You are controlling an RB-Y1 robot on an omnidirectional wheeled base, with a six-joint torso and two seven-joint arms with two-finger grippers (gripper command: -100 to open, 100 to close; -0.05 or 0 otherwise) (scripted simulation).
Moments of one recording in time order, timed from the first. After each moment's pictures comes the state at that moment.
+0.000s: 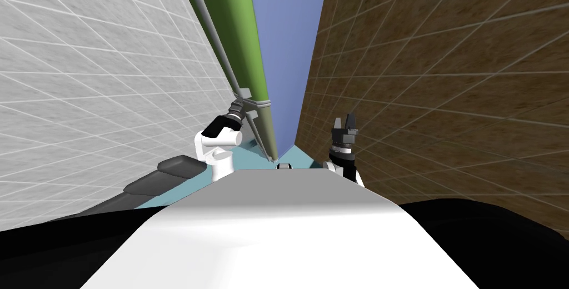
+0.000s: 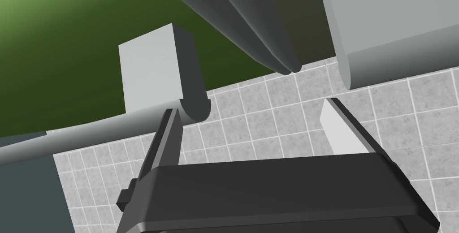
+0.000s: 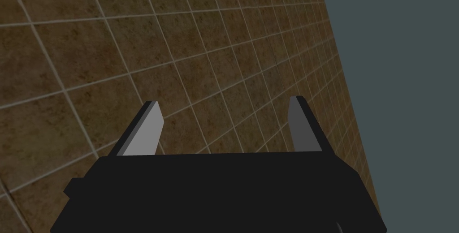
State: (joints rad) left arm -0.15 0.22 0.12 -2.43 -0.08 0.89 -0.11; right arm 0.51 -0.05 -0.07 -2.31 0.00 -0.62 0.11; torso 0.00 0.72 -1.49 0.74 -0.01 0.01
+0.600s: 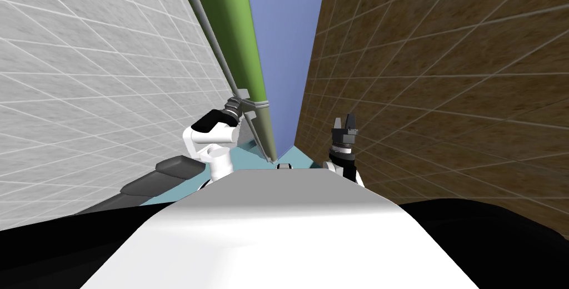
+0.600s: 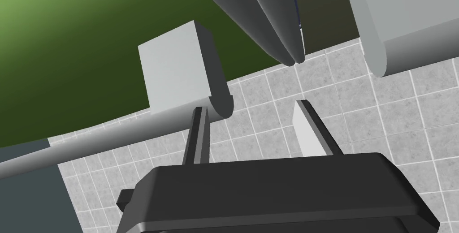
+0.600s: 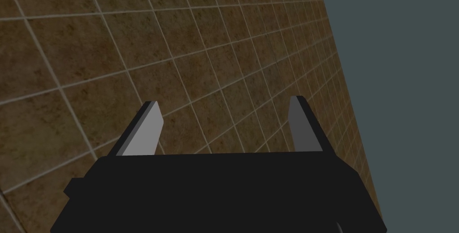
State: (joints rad) left arm -0.23 0.26 0.14 -2.47 -0.08 1.07 -0.14; right arm 0.51 -0.05 -0.07 -2.31 0.00 -0.62 0.11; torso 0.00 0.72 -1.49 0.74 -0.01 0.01
